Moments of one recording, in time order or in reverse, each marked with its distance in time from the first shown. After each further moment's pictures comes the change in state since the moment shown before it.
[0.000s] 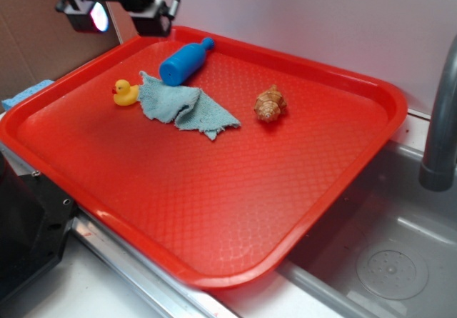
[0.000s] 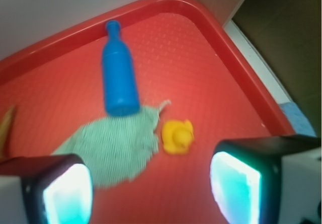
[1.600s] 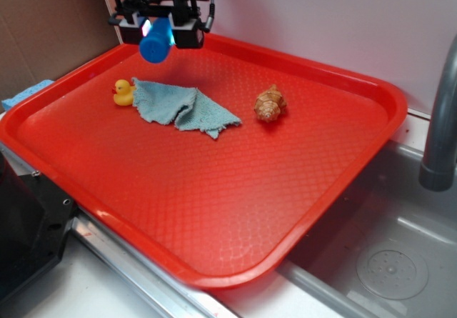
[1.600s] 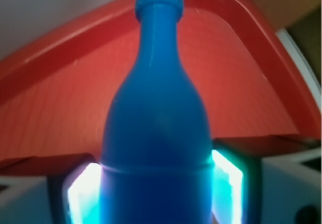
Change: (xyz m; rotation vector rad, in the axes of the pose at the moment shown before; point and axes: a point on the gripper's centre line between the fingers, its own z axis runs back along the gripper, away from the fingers) arm 0.037 -0.015 -0.030 0.006 0.102 0.002
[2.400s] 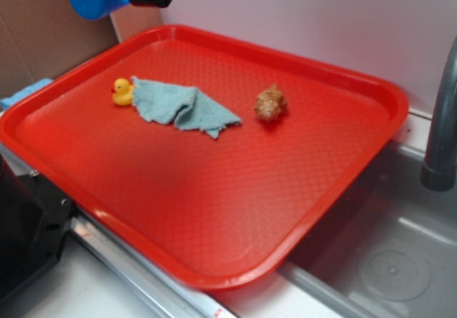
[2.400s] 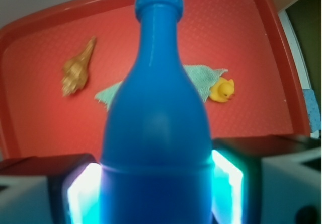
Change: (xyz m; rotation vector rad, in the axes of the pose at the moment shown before) arm -0.108 -0.026 0.118 -0.111 0.075 -0.316
